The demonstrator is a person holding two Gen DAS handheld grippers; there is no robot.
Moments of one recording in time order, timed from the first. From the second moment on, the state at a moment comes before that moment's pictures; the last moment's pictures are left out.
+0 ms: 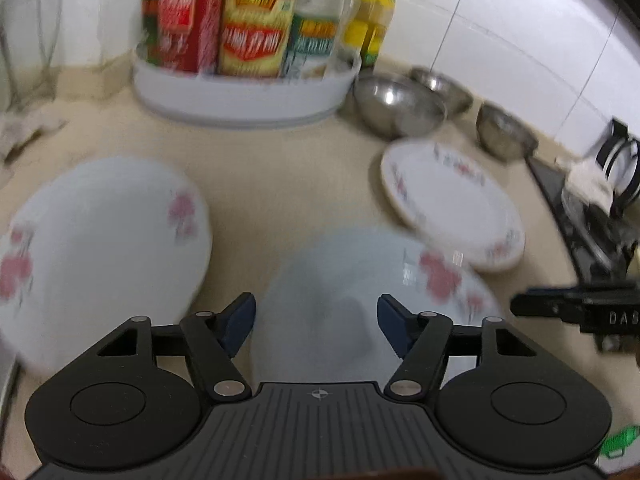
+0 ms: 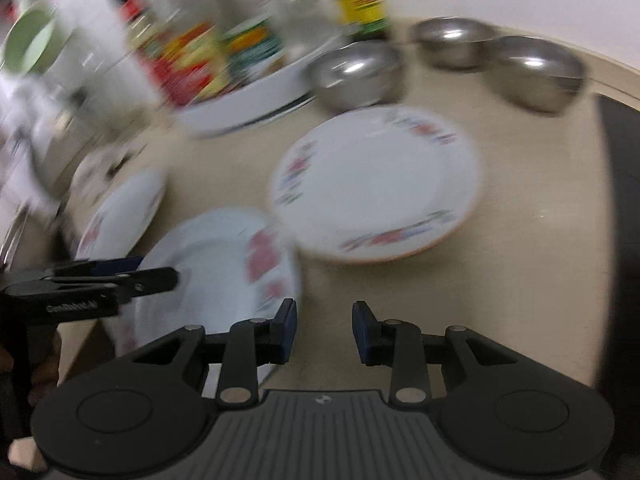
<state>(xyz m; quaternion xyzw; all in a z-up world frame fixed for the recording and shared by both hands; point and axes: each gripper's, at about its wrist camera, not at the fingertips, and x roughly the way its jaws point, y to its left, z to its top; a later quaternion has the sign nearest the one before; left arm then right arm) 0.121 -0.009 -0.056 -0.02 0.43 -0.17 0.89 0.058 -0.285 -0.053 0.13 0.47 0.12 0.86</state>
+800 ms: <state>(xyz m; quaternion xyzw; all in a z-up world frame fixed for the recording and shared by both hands) 0.197 -0.130 -0.072 0.08 0.45 -0.33 0.83 0.077 -0.338 -0.064 0.19 0.44 -0.06 0.88</state>
